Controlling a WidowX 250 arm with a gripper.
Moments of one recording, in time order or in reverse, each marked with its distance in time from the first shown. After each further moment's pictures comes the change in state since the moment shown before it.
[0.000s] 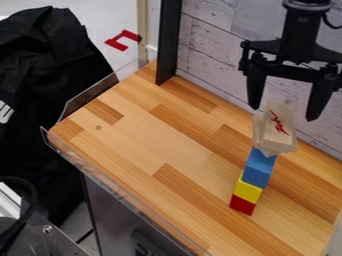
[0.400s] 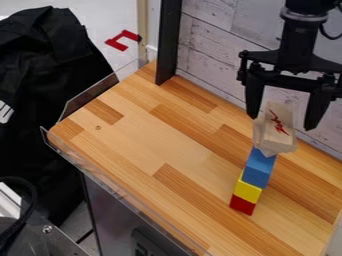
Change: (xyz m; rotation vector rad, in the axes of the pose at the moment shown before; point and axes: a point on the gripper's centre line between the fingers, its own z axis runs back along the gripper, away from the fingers) arm -0.003 0.001 -0.009 -0.005 0.031 0.007
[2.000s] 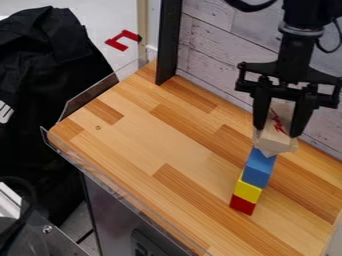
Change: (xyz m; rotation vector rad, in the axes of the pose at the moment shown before) arm 0.003 0.007 -0.011 0.018 0.027 0.040
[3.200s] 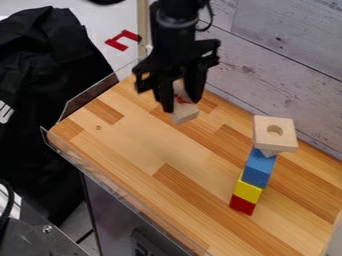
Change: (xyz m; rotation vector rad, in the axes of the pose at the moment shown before) arm 0.007 0.119 0.006 -0.059 -0.281 0.887
